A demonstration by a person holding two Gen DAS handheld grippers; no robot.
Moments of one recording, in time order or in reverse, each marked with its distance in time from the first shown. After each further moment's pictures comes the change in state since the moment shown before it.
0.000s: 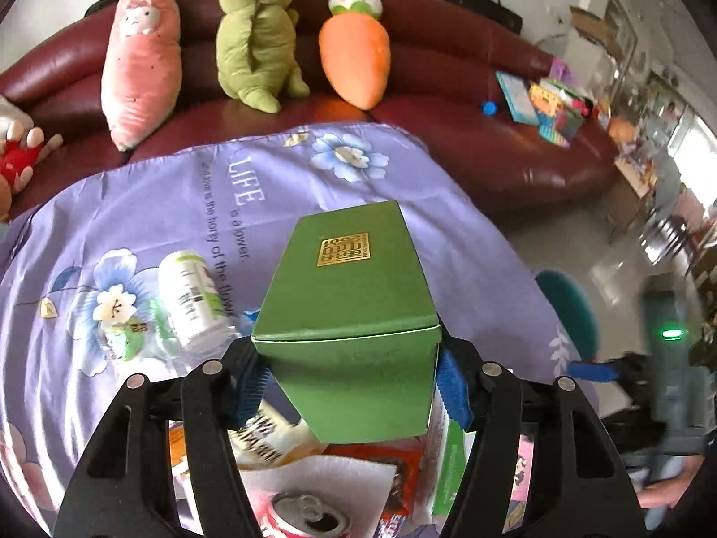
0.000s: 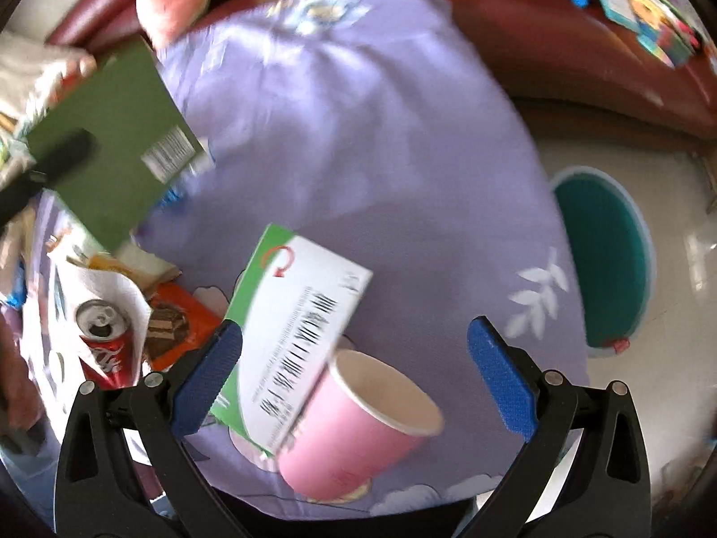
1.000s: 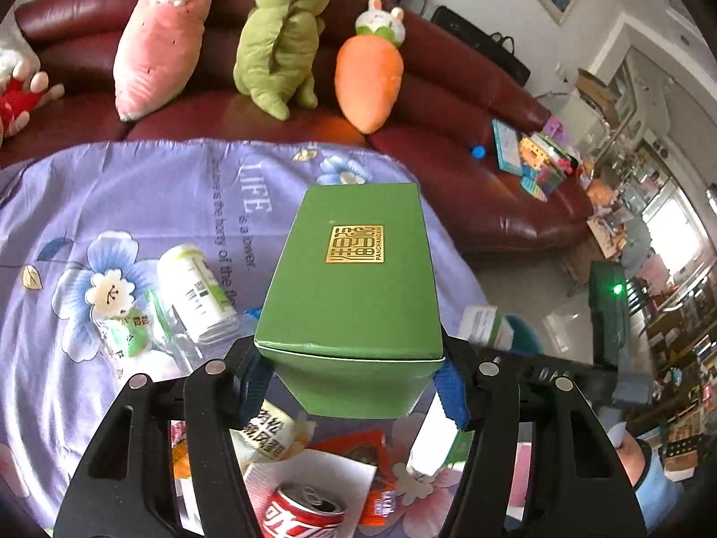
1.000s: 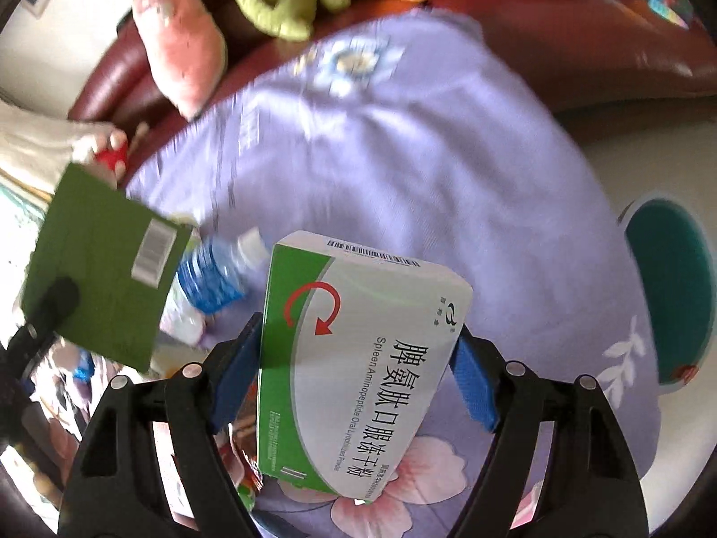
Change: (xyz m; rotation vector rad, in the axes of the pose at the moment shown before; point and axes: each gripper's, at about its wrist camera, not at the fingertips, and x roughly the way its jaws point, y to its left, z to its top) left arm -0.030 0.044 0.015 -0.165 -0.053 -0.135; right arm -0.026 -0.025 0.064 0.186 -0.181 0.251
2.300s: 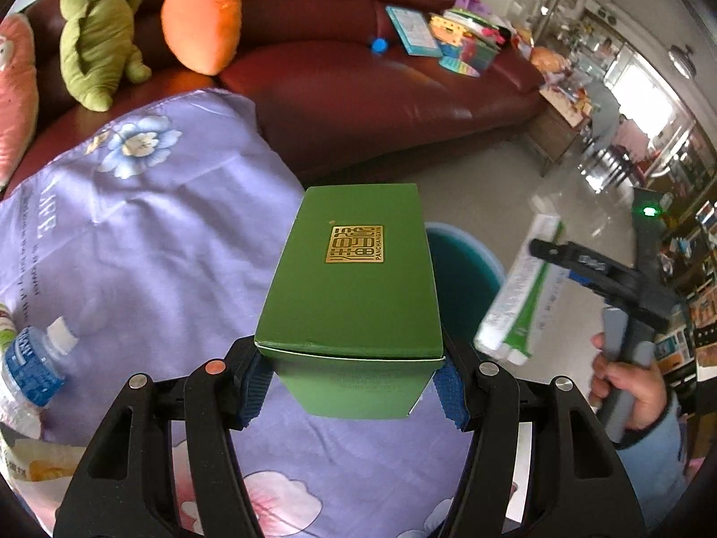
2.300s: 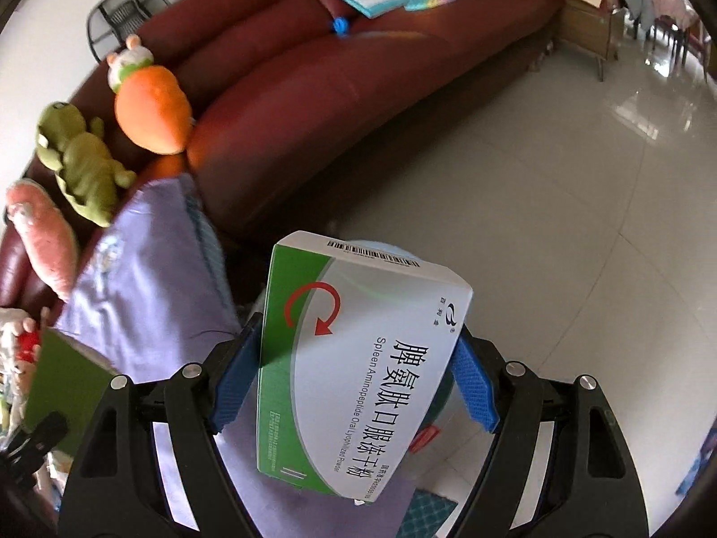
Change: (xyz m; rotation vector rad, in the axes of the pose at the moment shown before) left arm 0.159 -0.237 -0.048 0.332 0.248 -0.071; right arm -0.101 -0.316 -0.037 0.380 -0.283 -0.295
